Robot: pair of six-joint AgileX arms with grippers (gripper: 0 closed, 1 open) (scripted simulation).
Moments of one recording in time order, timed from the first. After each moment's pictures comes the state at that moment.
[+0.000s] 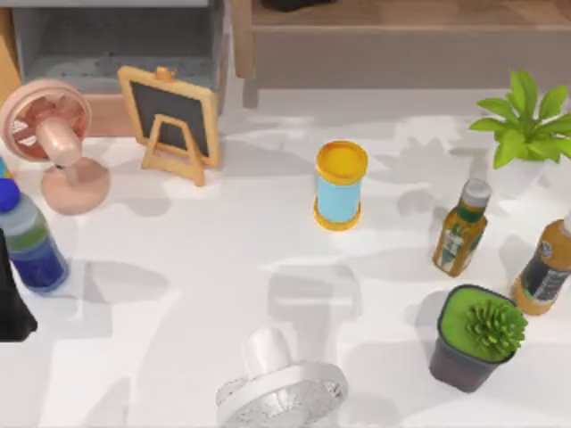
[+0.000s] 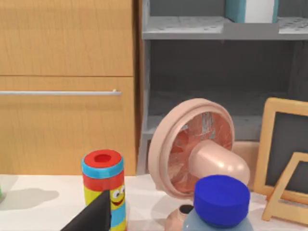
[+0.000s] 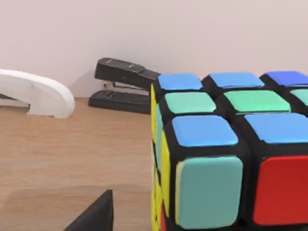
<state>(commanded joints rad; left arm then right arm) 0.00 0.00 0.00 0.00 0.00 0.00 -0.23 1.84 1.77 0.07 -0.20 0.01</state>
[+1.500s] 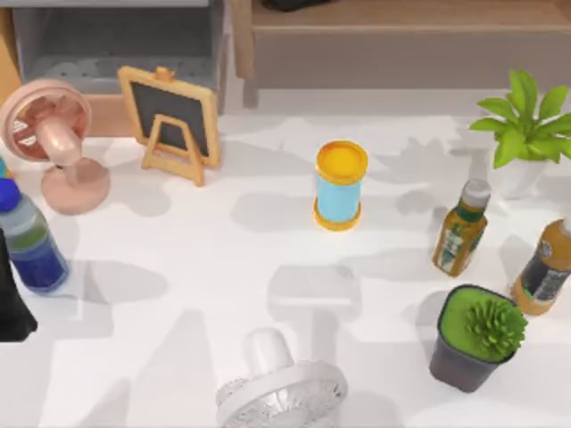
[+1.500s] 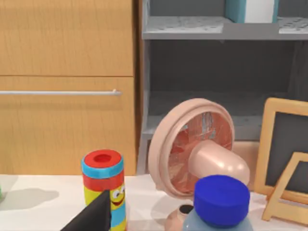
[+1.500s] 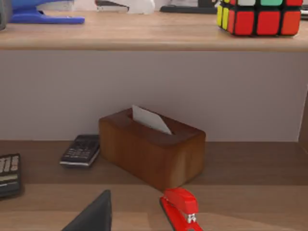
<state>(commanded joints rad) 0.00 0.00 0.00 0.00 0.00 0.00 -0.10 0.79 0.76 0.04 -0.10 0.01</state>
